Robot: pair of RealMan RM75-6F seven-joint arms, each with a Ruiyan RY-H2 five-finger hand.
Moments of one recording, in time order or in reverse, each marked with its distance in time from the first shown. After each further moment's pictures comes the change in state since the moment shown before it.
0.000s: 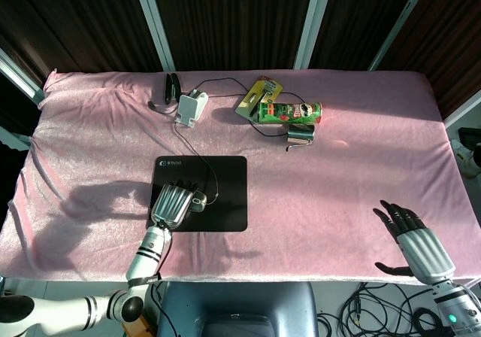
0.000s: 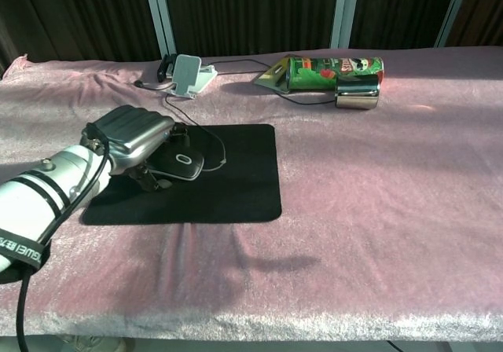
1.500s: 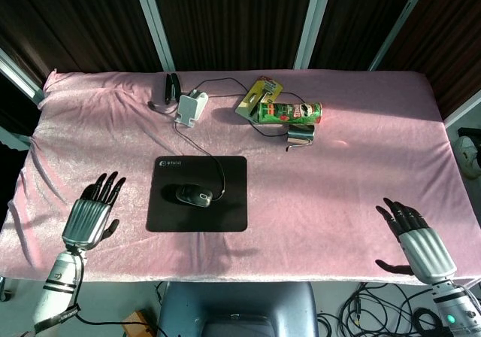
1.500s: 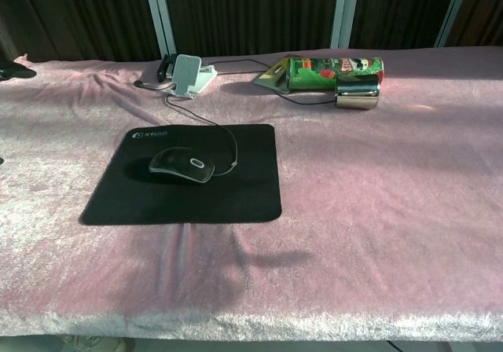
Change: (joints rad) left arm 0.291 0.527 0.237 -0.318 0.307 0.303 -0.407; right arm -0.016 -0.035 0.017 -0.002 0.027 0.032 -0.051
